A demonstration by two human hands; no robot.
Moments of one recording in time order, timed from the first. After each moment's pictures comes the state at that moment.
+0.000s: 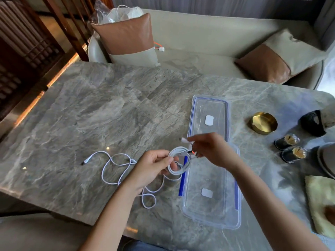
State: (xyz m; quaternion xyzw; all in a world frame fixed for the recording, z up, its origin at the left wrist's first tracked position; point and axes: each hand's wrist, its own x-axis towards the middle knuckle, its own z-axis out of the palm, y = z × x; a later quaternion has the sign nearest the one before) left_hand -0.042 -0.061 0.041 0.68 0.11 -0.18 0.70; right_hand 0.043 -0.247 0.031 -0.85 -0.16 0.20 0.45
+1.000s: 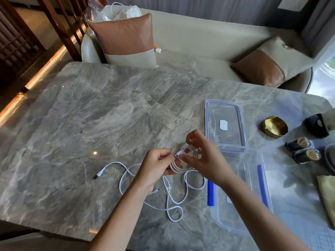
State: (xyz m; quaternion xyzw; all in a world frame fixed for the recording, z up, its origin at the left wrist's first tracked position) left_hand -0.019 0.034 0.024 0.63 0.16 -0.18 0.74; right_hand 0.018 -0.124 0.034 -0.86 -0.18 0.09 0.46
